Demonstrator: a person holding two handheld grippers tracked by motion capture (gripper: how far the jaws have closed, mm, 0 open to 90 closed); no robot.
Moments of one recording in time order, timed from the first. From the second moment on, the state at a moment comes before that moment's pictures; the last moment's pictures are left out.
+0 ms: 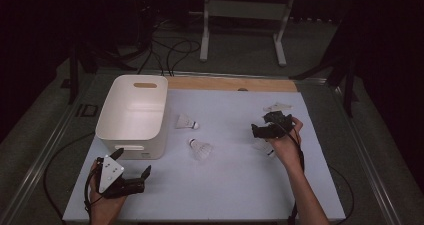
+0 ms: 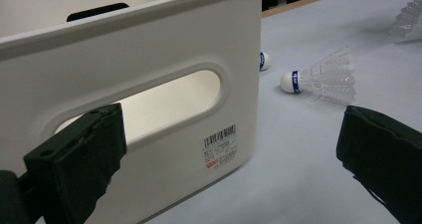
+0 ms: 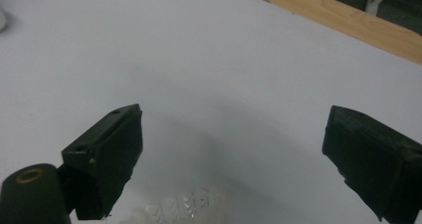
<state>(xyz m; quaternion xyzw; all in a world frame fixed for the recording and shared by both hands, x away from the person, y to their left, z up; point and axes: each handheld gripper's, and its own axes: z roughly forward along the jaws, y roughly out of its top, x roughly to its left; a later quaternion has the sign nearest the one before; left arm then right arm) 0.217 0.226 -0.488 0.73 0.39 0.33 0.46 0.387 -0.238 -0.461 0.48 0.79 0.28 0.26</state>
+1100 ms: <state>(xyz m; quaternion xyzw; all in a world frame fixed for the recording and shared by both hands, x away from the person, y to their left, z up) 0.217 0.226 -0.487 0.73 0.39 0.34 0.46 0.386 -0.239 -0.473 0.48 0.82 0.22 0.23</state>
